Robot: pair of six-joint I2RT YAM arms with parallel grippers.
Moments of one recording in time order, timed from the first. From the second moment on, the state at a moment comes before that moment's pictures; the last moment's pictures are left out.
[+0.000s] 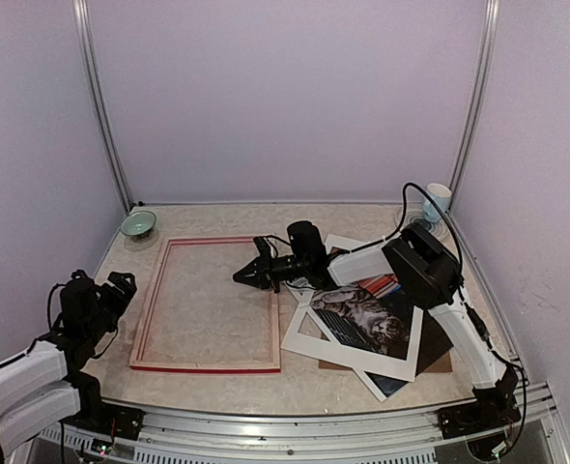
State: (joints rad) left arm -0.14 0.72 0.11 0.22 -0.18 -0.97; right arm 0.77 2.52 1.72 0.53 -0.84 1.21
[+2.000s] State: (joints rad) left arm -0.14 0.69 0.08 0.22 -0.18 -0.98; right arm 0.74 2.50 1.66 0.50 -0.83 1.17
